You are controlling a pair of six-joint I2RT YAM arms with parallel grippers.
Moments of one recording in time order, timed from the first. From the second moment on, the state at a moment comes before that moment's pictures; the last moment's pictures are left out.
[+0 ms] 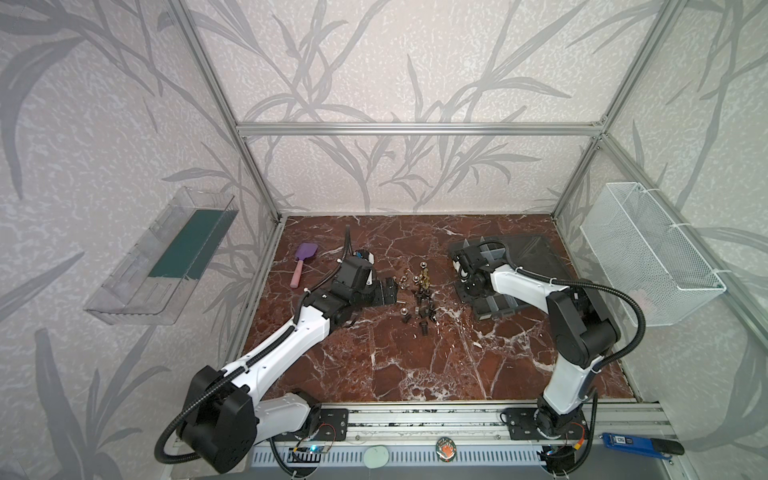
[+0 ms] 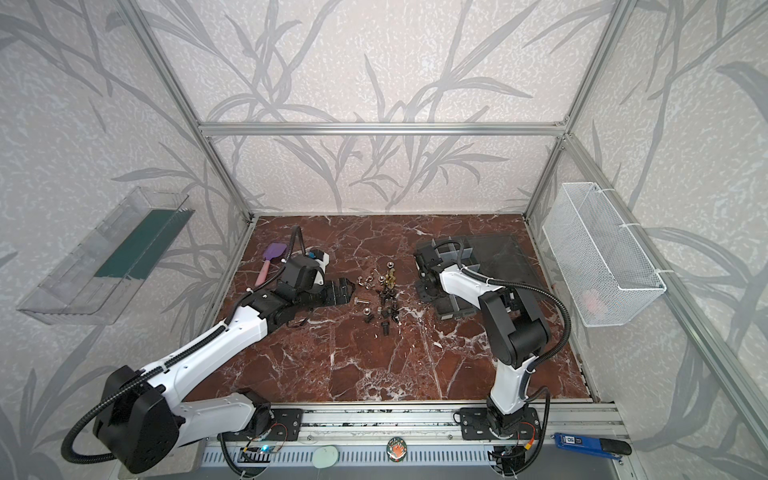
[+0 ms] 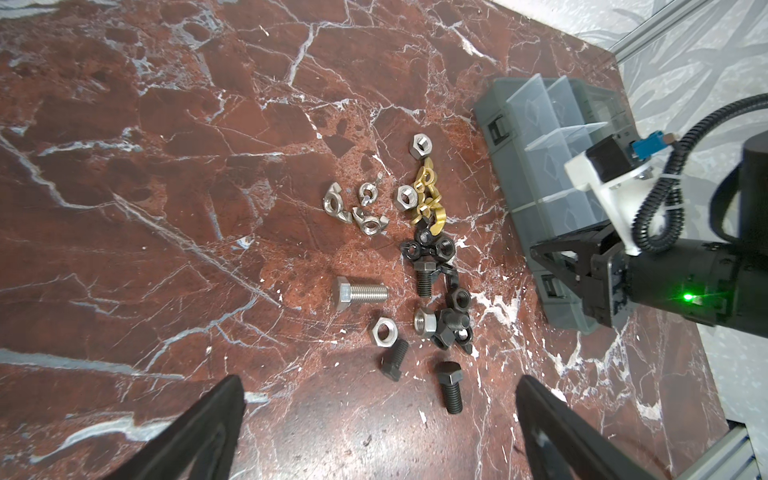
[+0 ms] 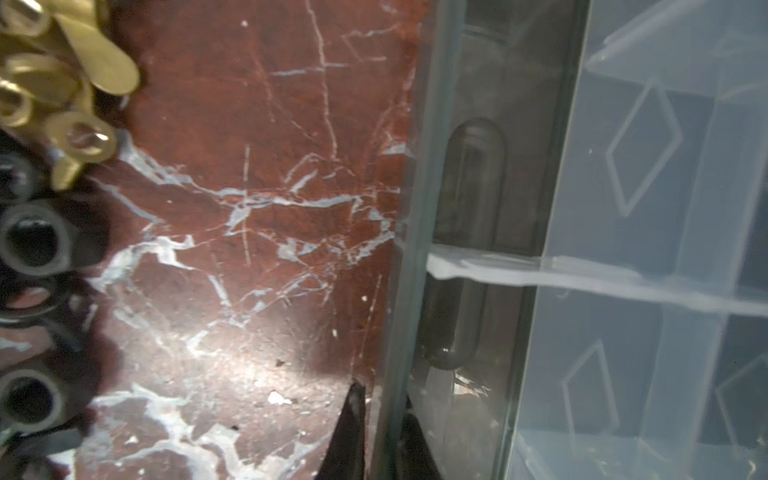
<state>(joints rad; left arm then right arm) -0.51 1.24 0.87 -0.39 0.03 -0.56 0.44 1.83 1.17 -0.56 0.13 0.08</state>
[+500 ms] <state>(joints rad) -0.56 1.34 0.96 -0.43 -0.08 -0.49 0.42 1.73 1.18 -0.64 0.10 0.13</state>
